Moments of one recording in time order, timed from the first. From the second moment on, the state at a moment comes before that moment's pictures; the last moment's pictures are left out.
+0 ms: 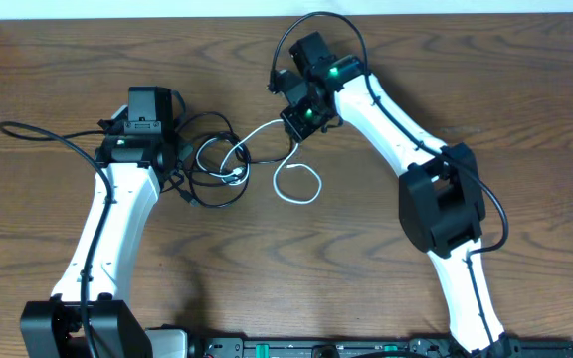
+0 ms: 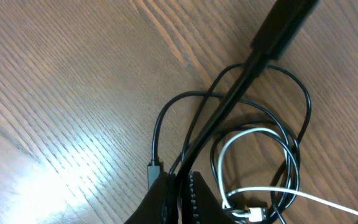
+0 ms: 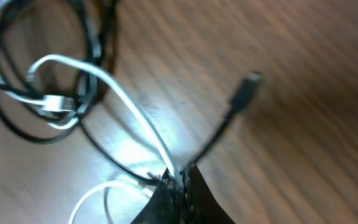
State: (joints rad) left arm 0.00 1.49 1.12 -0.77 -0.24 -0.80; right arm 0.51 2.37 2.08 -0.95 -0.34 -0.14
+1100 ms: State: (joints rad) left arm 0.27 1.44 1.12 -0.47 1.01 -0.34; right arm 0.39 2.37 2.49 -1.01 -0.31 -0.13
